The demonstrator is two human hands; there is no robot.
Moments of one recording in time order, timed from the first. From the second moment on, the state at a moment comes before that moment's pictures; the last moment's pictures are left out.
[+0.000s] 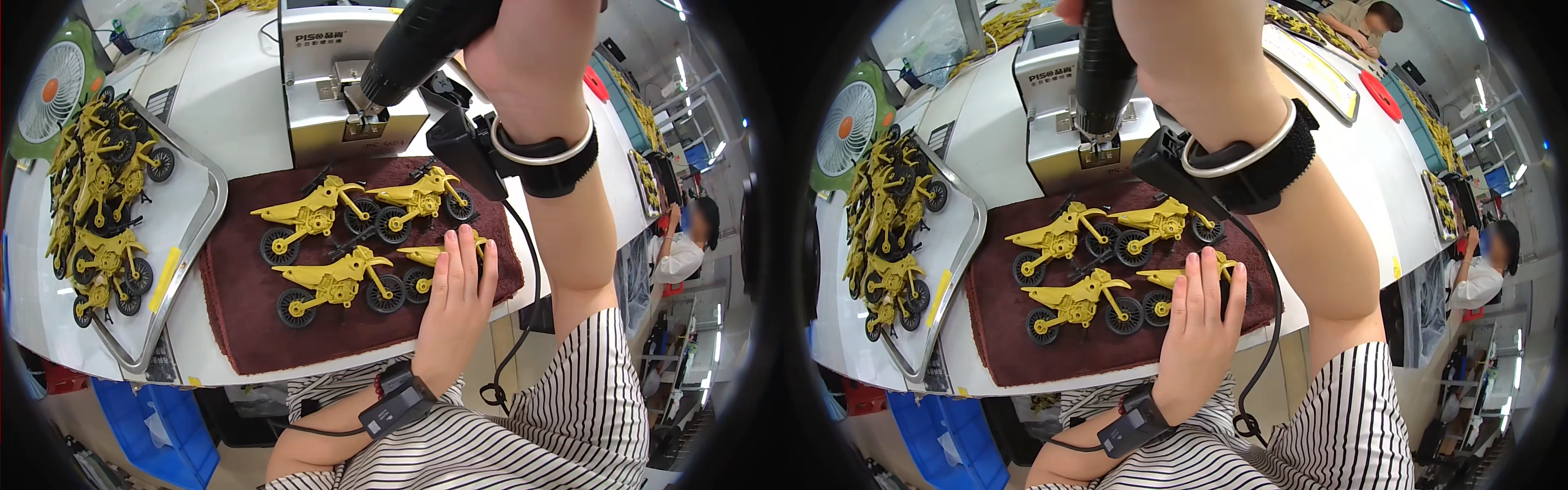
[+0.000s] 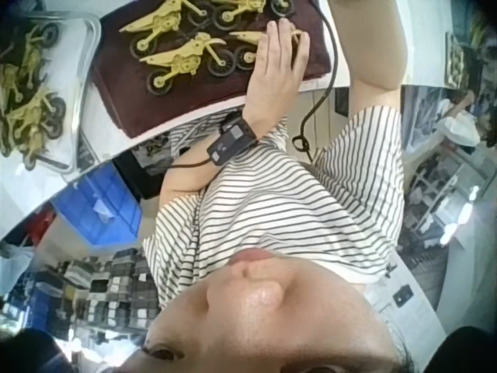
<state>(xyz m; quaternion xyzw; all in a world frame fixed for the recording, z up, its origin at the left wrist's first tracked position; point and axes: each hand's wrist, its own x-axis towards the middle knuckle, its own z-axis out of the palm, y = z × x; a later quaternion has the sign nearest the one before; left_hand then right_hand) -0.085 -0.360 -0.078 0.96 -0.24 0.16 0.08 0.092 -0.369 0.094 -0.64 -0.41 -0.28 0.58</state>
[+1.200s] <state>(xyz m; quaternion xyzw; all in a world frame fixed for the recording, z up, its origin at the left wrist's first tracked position) -0.083 -0.362 -0.085 0.95 -0.22 0.17 0.16 -0.033 -0.431 0.034 -0.57 -0.36 0.00 0.74</state>
